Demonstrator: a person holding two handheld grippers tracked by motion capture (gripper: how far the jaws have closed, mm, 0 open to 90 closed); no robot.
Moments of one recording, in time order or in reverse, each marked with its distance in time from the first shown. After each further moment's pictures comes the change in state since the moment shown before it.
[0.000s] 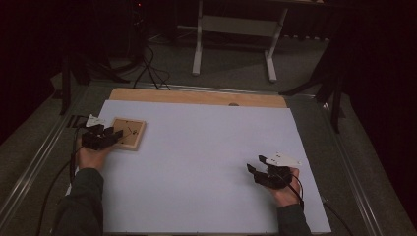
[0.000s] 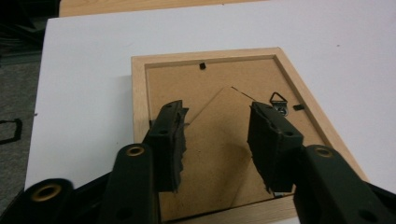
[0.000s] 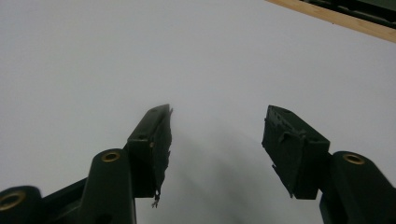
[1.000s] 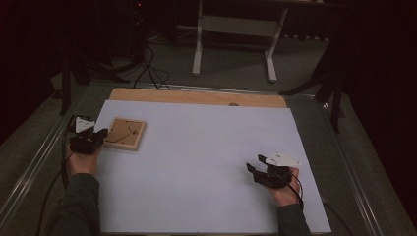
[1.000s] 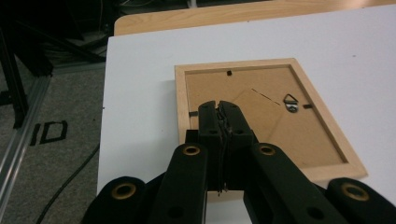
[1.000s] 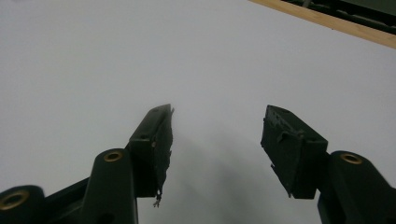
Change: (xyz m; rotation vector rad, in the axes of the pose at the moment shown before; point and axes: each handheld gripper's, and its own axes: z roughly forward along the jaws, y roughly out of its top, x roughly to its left) left arm -0.002 -0.005 -0.035 -0.065 0.119 -0.018; right arm 0.002 0.002 -0.001 -0.015 0.000 -0.001
